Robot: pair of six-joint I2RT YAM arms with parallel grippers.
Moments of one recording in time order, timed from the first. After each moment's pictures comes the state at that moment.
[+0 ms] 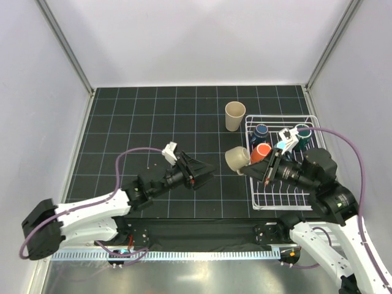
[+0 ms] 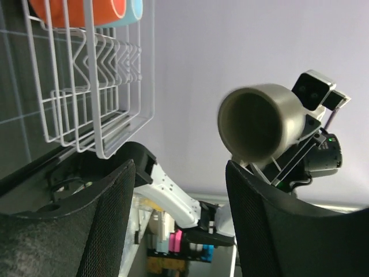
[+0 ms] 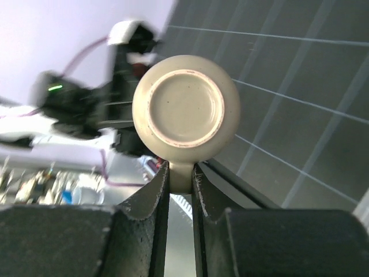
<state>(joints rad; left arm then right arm) -1.03 1.04 0.48 0.52 0.02 -1.57 0.44 0.55 0.92 -0.65 -0.51 0.71</state>
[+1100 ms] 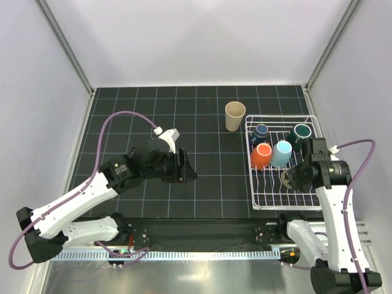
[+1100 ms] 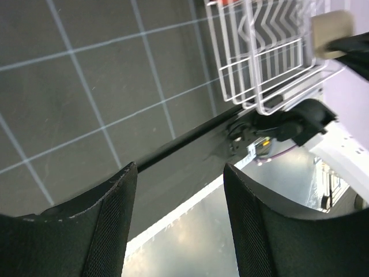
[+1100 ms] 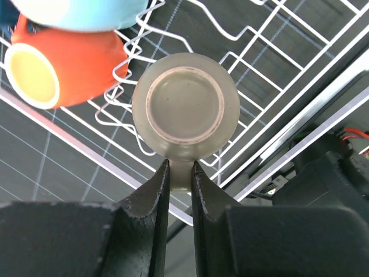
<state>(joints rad) -0.95 1.03 1.08 -0.72 0.02 -0.84 0.02 0.81 1.03 -1.38 0.18 1.06</state>
